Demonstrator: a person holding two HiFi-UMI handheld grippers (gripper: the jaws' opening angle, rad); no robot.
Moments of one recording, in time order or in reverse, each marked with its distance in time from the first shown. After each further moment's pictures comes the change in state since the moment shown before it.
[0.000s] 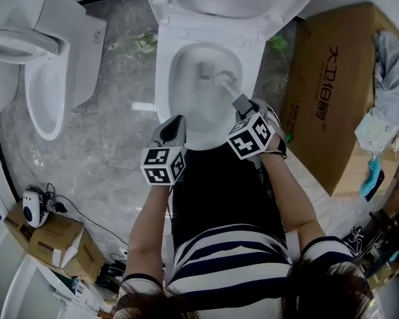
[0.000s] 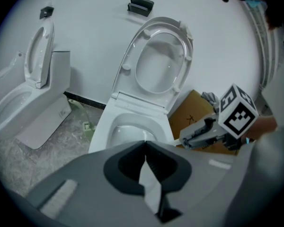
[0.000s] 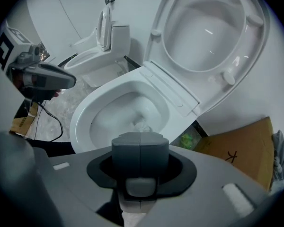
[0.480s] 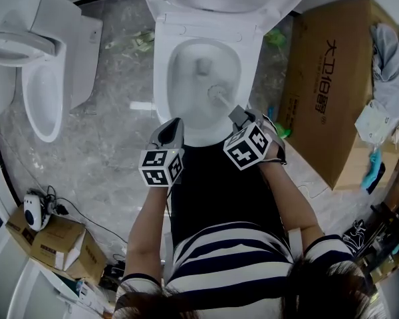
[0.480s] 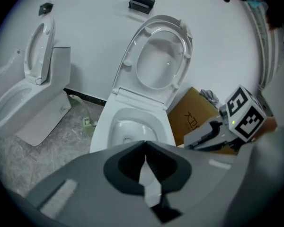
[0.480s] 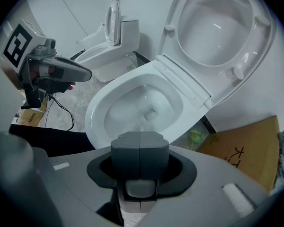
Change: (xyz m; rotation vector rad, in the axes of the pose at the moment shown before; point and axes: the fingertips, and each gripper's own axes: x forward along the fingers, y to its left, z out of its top) left arm -0.011 0.005 -0.019 -0.002 0.038 -0.020; right arm -0.011 0.045 -0.026 -0.043 0.059 0.084
